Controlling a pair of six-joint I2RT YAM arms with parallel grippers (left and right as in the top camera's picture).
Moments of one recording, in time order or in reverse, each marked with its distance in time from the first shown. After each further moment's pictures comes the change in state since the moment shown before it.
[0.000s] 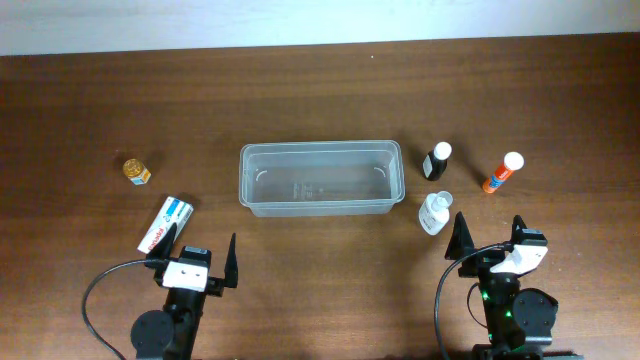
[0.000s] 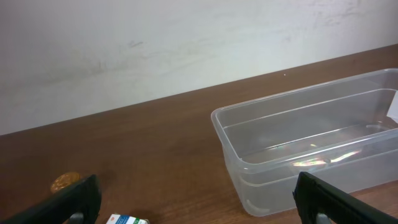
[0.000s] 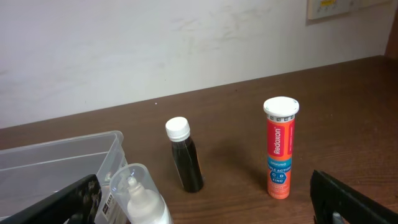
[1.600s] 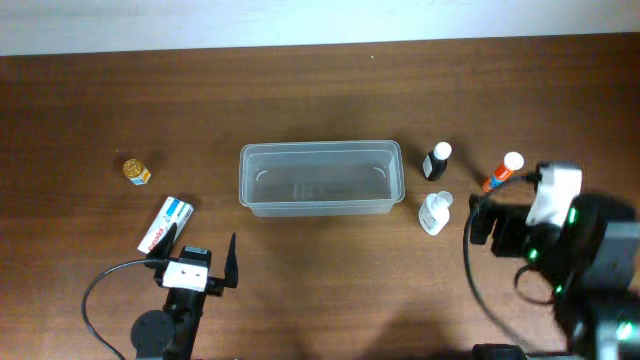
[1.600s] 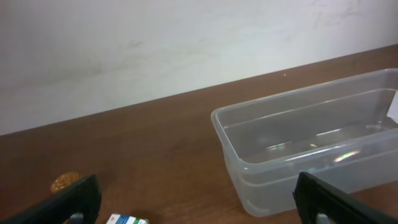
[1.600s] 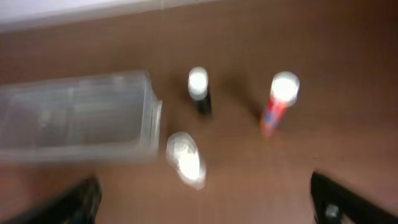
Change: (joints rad) left arm 0.000 0.000 0.000 0.000 0.000 0.000; right arm 0.000 0.813 1.116 -0.962 -0.080 -0.113
